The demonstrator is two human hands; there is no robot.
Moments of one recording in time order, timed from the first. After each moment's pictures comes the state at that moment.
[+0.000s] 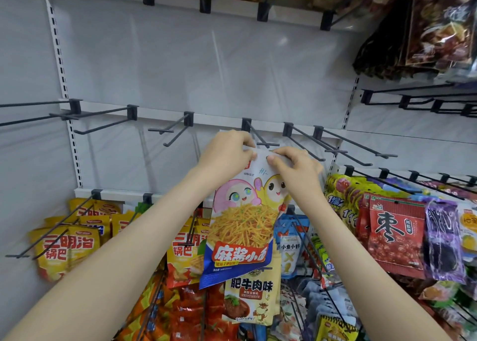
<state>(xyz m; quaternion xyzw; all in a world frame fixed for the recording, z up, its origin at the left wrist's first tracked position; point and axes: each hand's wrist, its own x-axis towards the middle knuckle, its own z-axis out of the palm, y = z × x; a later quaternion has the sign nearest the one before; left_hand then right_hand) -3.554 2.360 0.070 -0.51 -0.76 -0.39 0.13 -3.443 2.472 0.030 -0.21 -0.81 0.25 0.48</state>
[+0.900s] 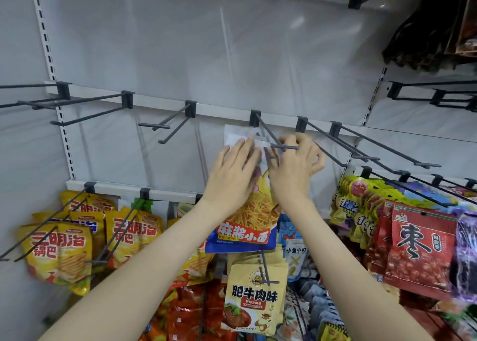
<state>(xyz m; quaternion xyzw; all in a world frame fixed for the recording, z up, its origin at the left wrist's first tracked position) -3.612 2.421 -0.026 -0.55 -0.70 -0.23 0.39 -3.520 2.520 -0.004 -0.29 -0.74 -0.12 0.59</state>
